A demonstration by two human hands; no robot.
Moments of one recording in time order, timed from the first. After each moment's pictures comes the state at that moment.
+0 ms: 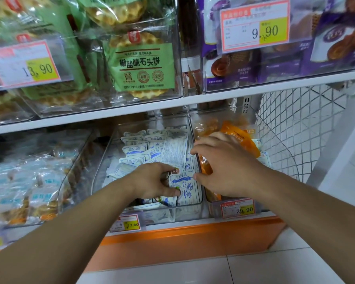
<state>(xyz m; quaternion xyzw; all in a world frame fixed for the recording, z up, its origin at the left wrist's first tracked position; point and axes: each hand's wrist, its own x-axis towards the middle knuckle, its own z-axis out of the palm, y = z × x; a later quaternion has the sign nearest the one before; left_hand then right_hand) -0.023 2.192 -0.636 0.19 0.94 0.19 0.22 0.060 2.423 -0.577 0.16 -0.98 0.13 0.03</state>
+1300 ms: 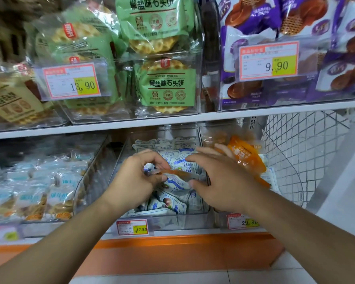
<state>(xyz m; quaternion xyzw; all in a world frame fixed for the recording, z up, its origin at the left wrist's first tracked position) 0.032 2.165 -0.581 0.19 0.88 0.42 -0.08 0.069 2.396 -0.571 0.15 -0.96 0.22 0.04</state>
